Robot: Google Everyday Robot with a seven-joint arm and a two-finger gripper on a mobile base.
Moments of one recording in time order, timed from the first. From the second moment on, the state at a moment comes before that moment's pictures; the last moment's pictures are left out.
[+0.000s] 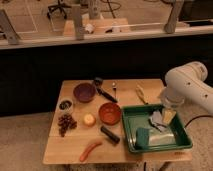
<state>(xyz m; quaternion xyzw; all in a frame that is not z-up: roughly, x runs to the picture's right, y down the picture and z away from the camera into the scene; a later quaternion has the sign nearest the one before) 0.285 0.106 0.685 -0.28 0.02 0.02 0.96</state>
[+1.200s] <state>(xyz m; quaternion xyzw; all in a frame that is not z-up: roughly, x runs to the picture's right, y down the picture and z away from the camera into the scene) 0.284 0.106 0.685 -0.28 0.02 0.02 0.96</state>
